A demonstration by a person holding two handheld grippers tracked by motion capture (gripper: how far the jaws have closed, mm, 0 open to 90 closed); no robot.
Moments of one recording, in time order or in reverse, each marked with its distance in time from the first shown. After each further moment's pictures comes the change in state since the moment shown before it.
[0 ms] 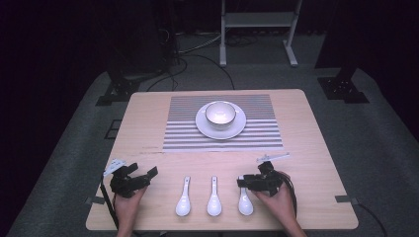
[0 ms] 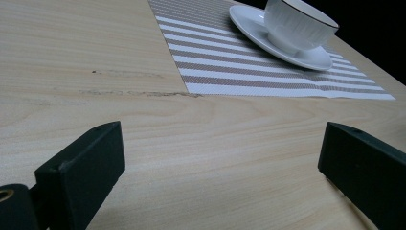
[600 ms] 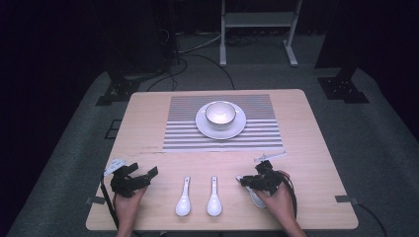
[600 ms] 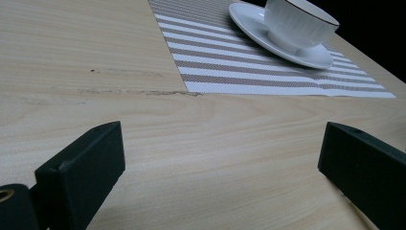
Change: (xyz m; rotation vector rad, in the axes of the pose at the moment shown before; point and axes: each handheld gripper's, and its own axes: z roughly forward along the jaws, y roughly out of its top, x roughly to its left) left arm 0.000 0.000 0.001 0.004 -0.001 0.002; right arm 0.005 0.005 0.000 0.064 -0.088 -0.023
